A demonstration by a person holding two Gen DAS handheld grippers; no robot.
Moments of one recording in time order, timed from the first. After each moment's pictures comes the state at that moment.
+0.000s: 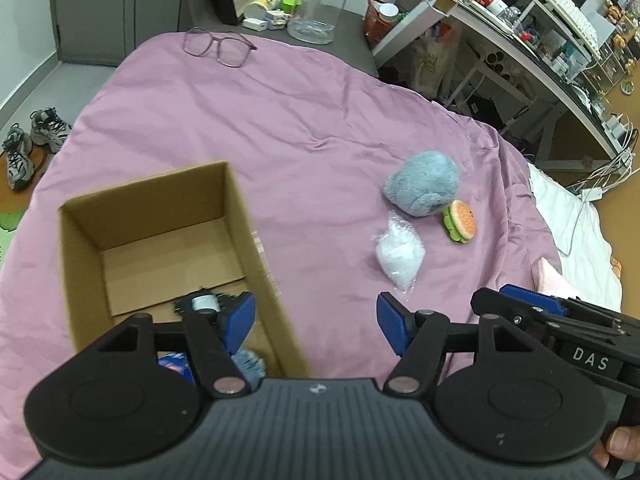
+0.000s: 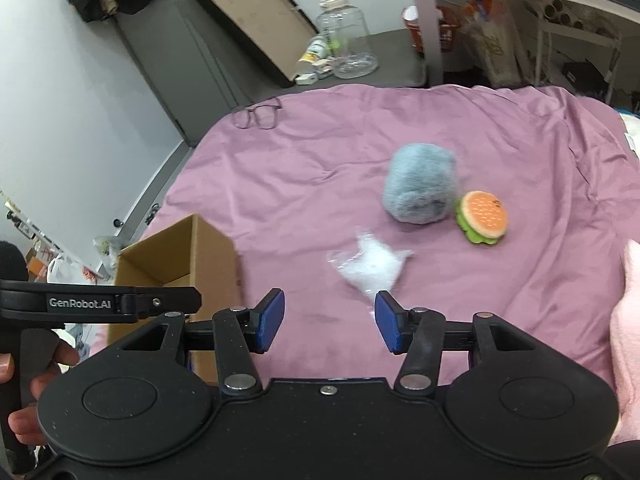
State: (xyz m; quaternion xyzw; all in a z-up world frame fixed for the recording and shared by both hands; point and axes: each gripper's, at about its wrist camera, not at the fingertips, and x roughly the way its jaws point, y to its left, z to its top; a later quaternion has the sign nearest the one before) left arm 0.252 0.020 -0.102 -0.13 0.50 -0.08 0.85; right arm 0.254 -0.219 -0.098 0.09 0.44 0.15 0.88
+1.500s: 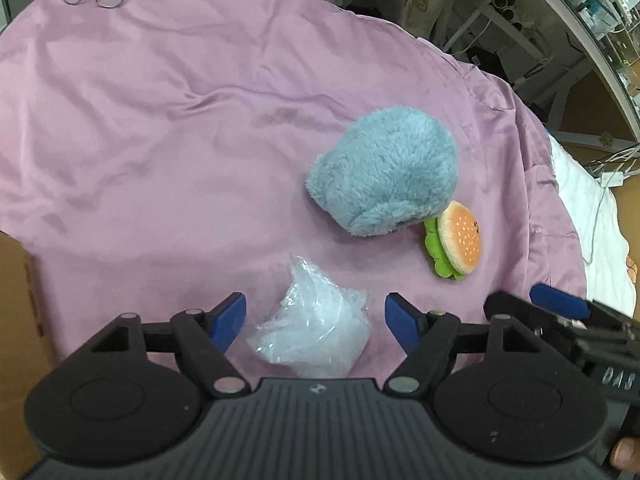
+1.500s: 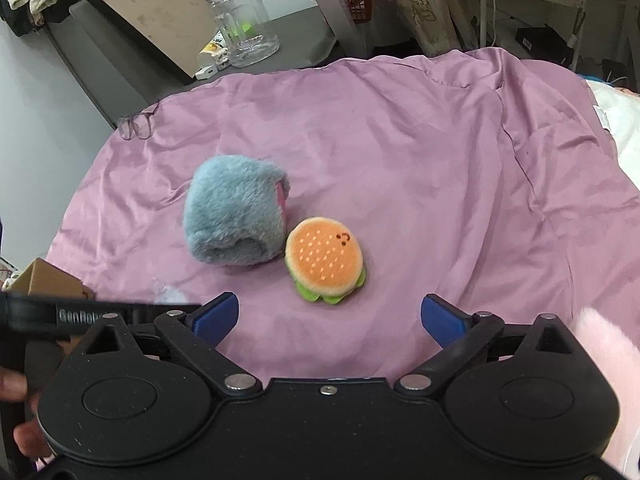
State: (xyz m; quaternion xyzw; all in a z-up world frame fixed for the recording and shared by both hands) left arm 0.378 -0.101 -0.203 -0.13 0.56 -0.10 0.81; right arm 0.365 -0.329 -0.181 0.08 0.47 0.10 0.87
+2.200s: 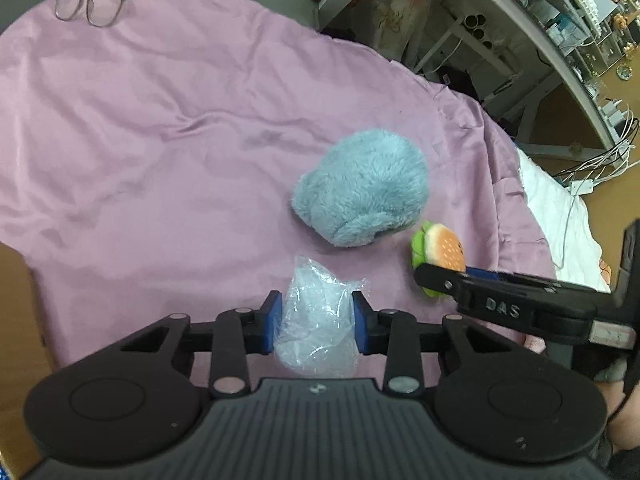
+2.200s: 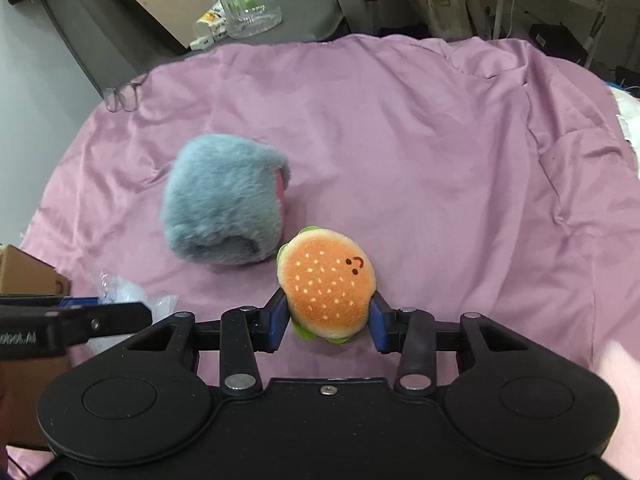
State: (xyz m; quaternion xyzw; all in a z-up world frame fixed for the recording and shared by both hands) left arm 0.366 -0.083 -0.184 -0.16 0.52 -0.13 0.83; right arm 0.382 -0.308 -0.194 0.05 0.50 0.10 0.86
